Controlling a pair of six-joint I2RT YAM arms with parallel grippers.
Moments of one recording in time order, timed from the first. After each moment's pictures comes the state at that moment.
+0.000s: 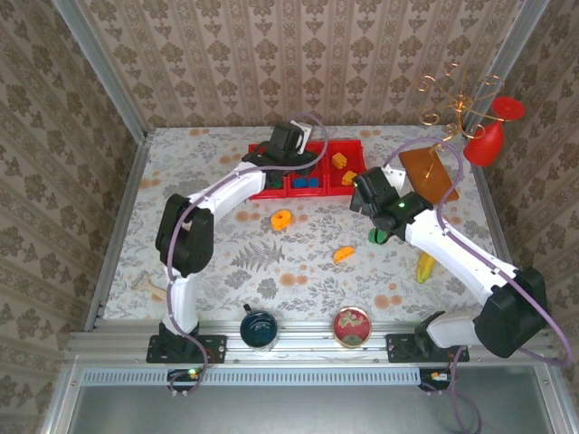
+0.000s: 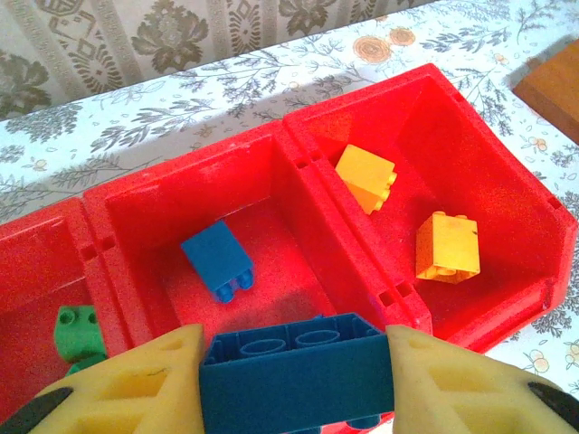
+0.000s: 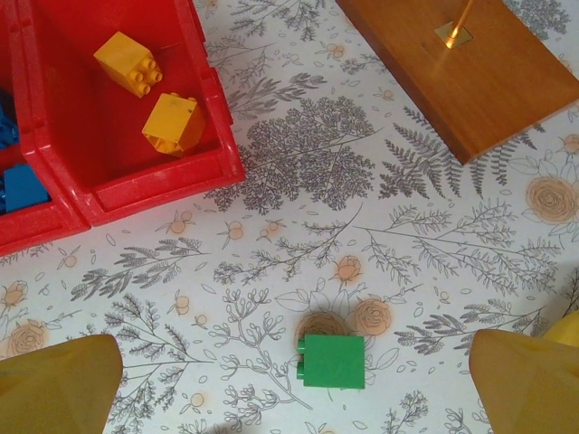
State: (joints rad) left arm -0.63 2.06 1.74 -0.32 -0.01 -0.13; right arm 0.50 1.33 1.10 -0.74 0.55 0.70
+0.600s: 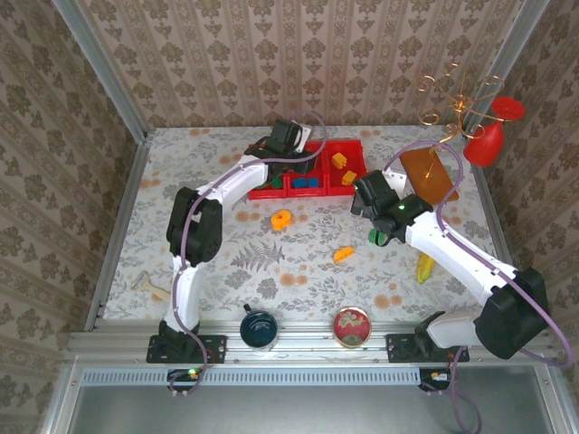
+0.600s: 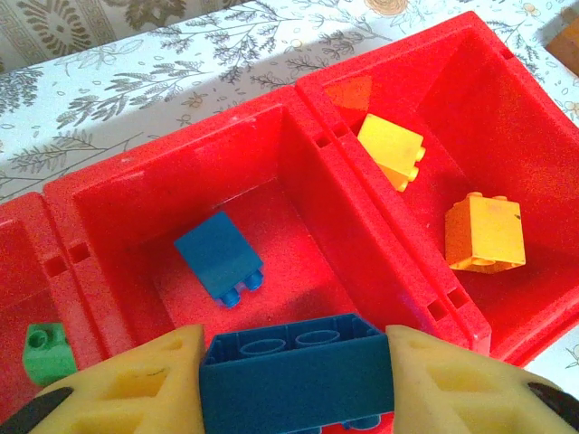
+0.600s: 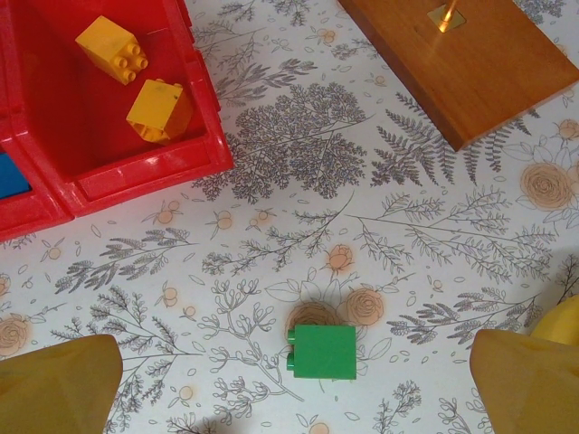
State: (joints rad) left arm -0.59 2.18 1.86 -0.40 0.07 -0.10; right arm 0.50 1.33 1.08 -0.75 0.55 0.71
